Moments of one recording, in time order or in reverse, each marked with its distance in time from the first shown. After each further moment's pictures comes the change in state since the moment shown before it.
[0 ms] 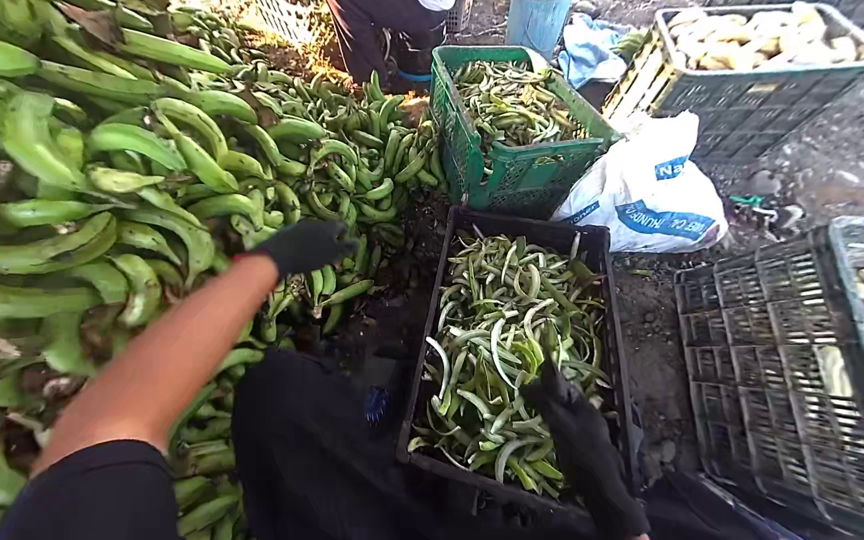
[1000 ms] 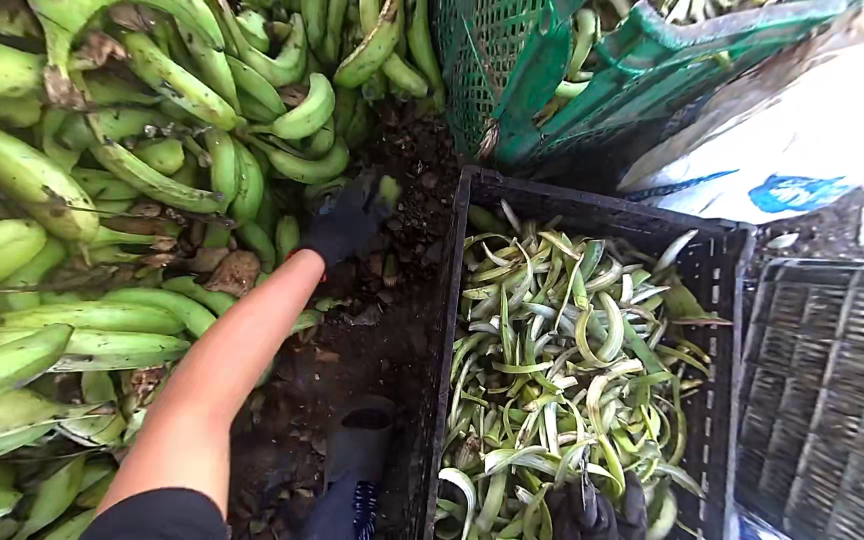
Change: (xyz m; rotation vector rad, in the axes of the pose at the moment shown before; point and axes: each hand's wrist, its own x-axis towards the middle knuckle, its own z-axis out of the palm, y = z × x) left_hand 0.311 -0.021 0.157 -0.565 -0.015 -0.040; right_hand 0.068 0.102 0.121 -0.623 0.449 -0.042
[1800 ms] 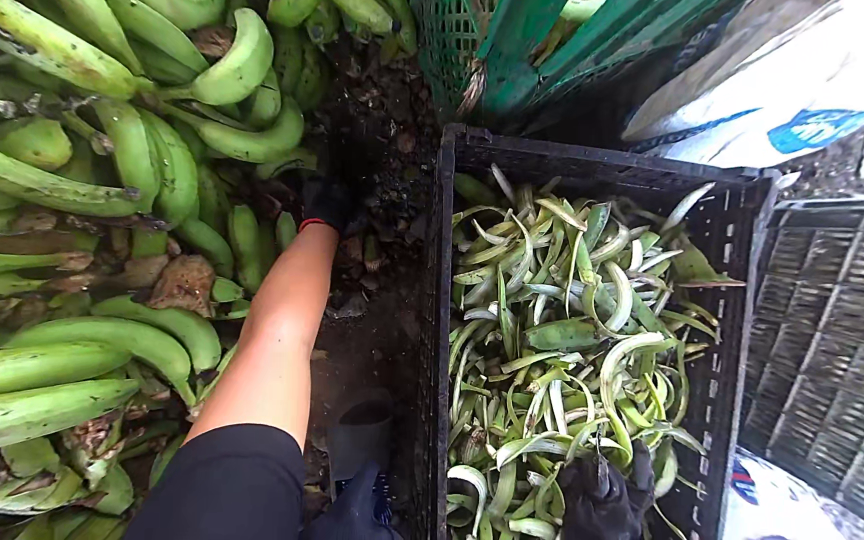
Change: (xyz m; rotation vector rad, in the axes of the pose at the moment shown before) left_hand 0.076 -0.059 0.075 0.478 -0.078 -0.189; right_hand 0.005 -0.005 0.003 -0.016 0.051 0.022
